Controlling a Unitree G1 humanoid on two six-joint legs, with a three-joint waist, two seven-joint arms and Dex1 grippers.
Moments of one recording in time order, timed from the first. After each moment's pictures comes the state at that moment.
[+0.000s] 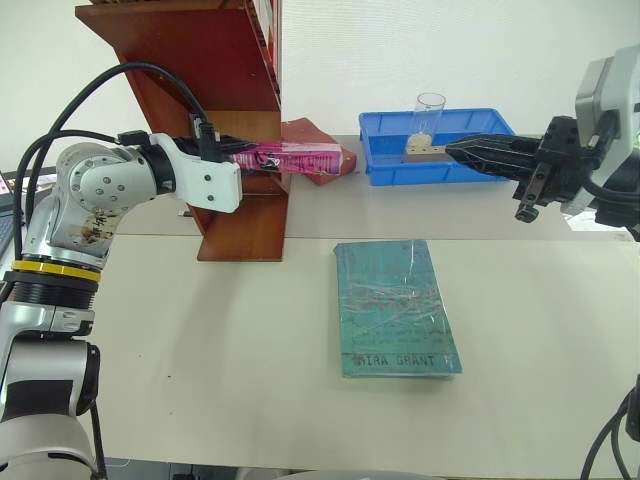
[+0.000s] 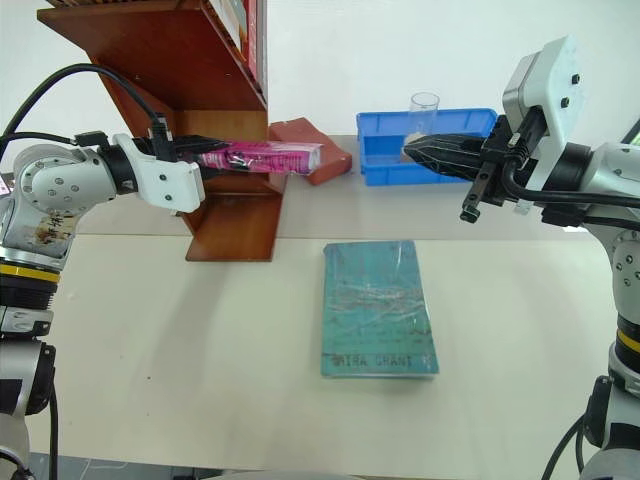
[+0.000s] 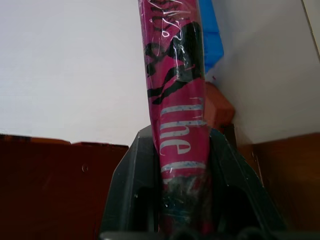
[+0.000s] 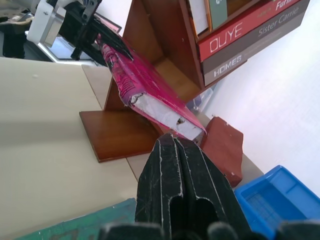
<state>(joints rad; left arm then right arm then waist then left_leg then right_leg) -0.86 0.86 -0.16 0.31 0.26 -0.52 -0.84 -0.67 -0.95 -0.21 -0.36 0.68 0.72 0.89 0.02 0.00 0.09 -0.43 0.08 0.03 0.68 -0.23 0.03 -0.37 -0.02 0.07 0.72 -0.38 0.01</state>
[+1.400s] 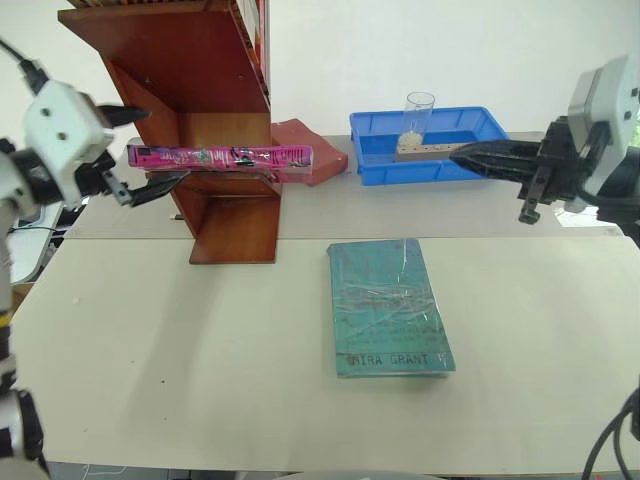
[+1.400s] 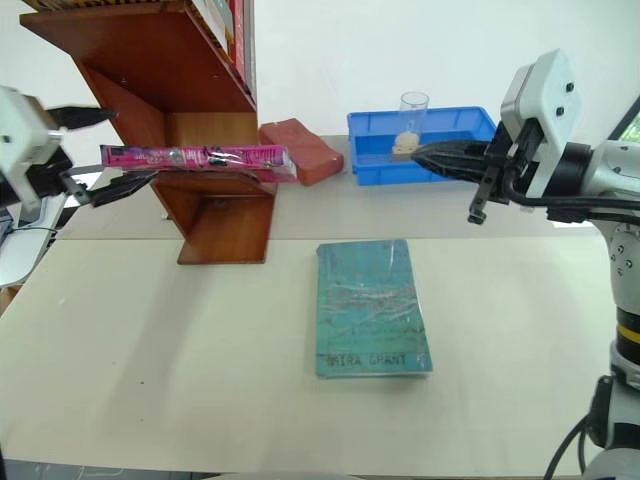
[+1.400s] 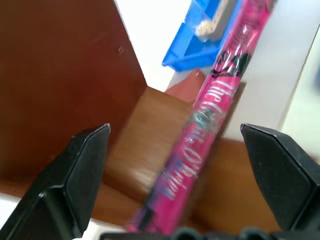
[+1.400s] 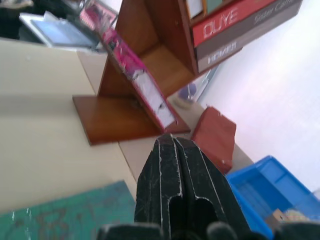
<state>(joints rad) -0.51 1.05 0.27 -0.08 -0.36 0.36 -1.01 -0.66 -1.00 -0.16 -0.24 0.56 0.58 1.04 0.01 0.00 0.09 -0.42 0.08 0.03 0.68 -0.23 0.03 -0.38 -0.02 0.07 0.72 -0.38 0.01</state>
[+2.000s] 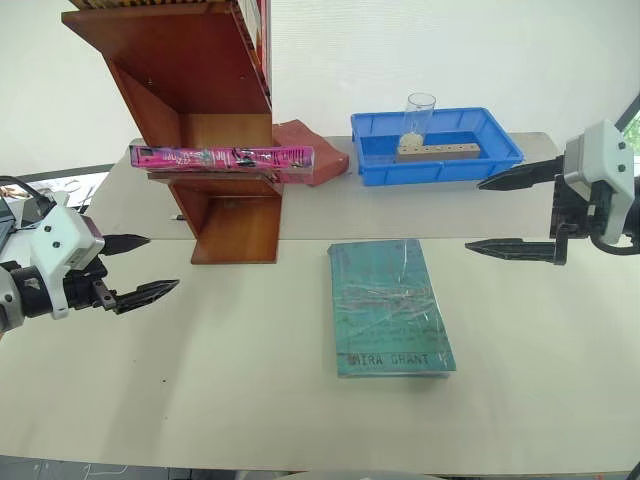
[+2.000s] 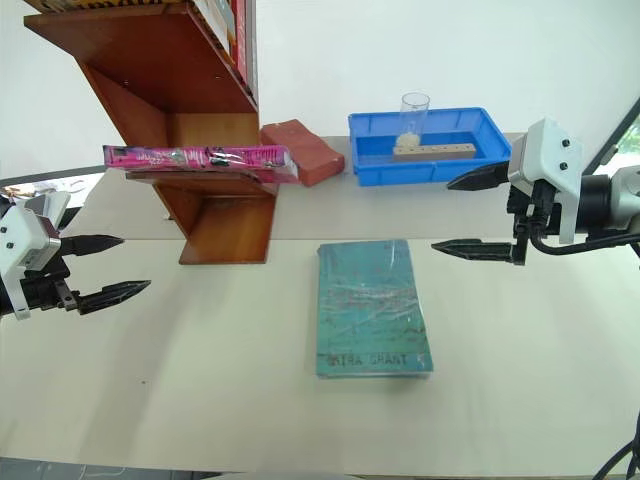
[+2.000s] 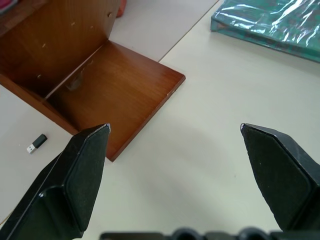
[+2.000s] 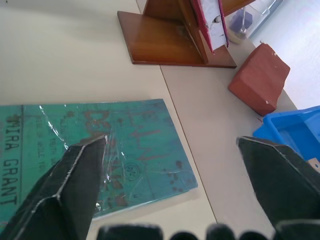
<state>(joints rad) 0.01 1.04 0.50 -0.27 -0.47 0.53 -1.09 -0.56 -1.14 -0.13 -0.15 0.47 0.43 1.31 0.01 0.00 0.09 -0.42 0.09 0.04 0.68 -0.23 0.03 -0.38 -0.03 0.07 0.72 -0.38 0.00</state>
